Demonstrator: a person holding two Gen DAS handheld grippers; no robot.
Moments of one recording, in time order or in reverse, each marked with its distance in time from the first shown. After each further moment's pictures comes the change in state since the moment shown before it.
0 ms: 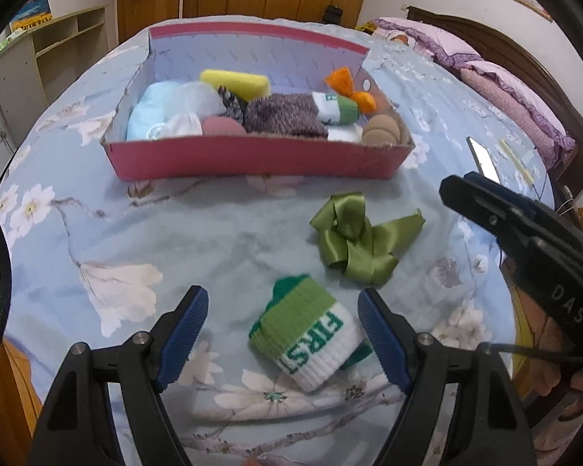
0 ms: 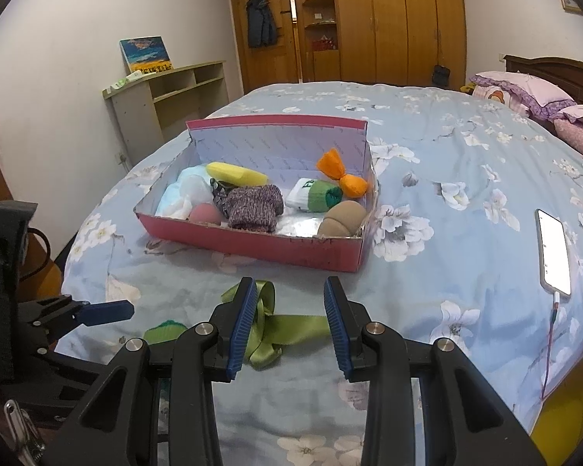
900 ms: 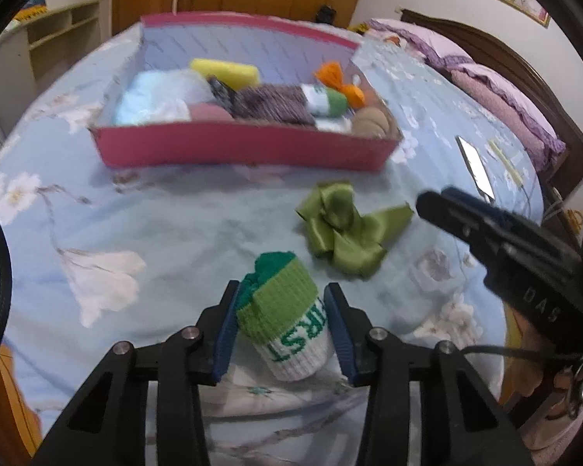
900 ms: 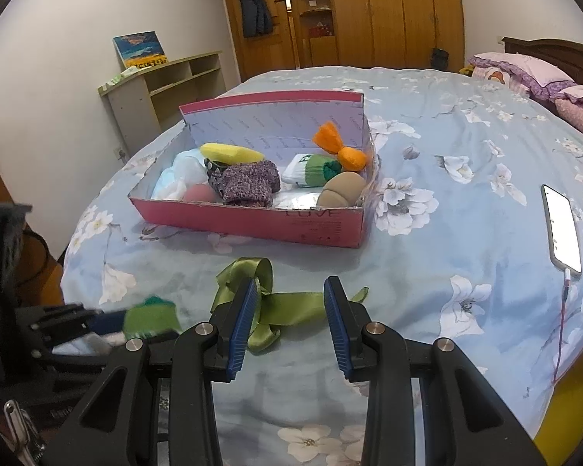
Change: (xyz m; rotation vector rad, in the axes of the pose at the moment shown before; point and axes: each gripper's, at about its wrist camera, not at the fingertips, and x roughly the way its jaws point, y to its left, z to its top) left arm -0.004 0.005 -0.008 -0.013 -0.019 -0.045; right arm 0.012 -0.006 -0.013 0.036 0.044 0.019
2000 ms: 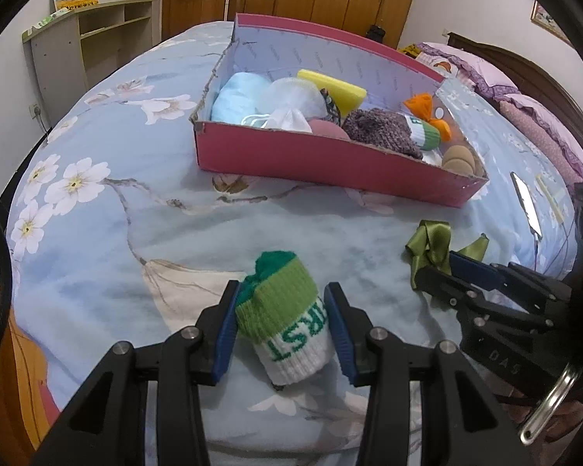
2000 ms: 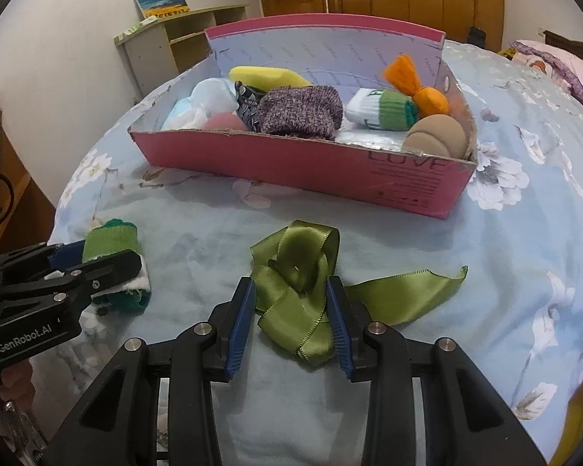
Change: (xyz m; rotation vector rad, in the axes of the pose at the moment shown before) left arm 0.009 0.057 0.004 -0.102 -0.048 0.130; right arm 0.078 0.038 -0.012 -0.091 0.164 0.053
